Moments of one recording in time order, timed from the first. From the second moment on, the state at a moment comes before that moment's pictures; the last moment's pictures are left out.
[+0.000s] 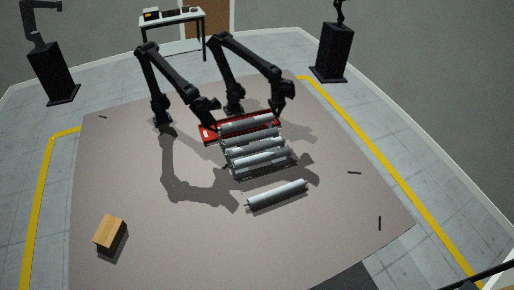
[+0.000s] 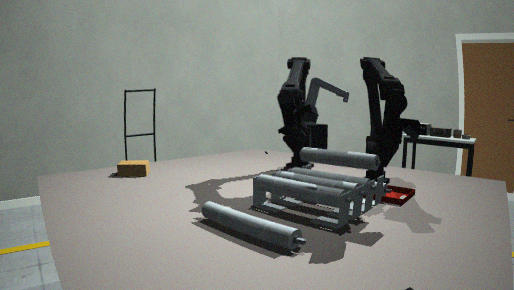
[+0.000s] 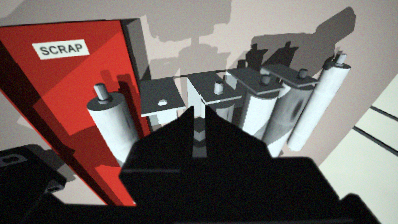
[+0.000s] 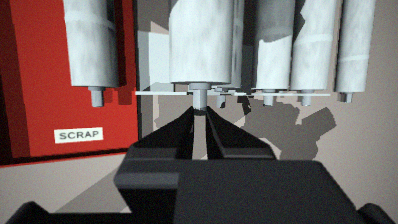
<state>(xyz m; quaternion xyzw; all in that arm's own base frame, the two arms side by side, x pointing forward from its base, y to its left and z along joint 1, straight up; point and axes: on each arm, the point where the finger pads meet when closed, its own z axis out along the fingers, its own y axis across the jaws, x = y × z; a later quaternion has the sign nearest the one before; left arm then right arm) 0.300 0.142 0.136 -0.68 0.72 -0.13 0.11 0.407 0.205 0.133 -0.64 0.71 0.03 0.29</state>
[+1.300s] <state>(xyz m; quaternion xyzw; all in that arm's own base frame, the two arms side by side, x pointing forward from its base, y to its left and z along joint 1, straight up) 0.277 0.143 0.139 -0.67 0.72 -0.13 0.11 0.383 0.210 0.140 -0.64 0.71 0.03 0.30</state>
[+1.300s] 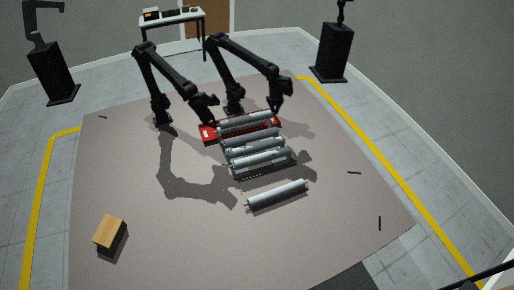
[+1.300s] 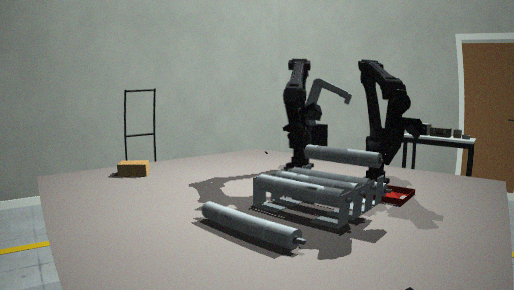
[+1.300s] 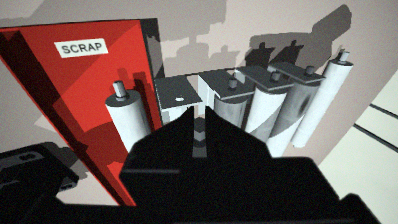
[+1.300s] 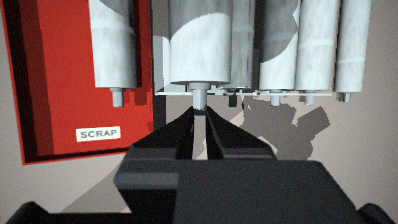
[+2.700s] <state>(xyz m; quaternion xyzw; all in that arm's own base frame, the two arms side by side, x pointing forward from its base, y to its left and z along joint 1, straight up) 0.276 0.144 0.122 -0.68 0.72 -0.10 0.09 0.382 0.210 0.123 -0.64 0.72 0.06 0.28</state>
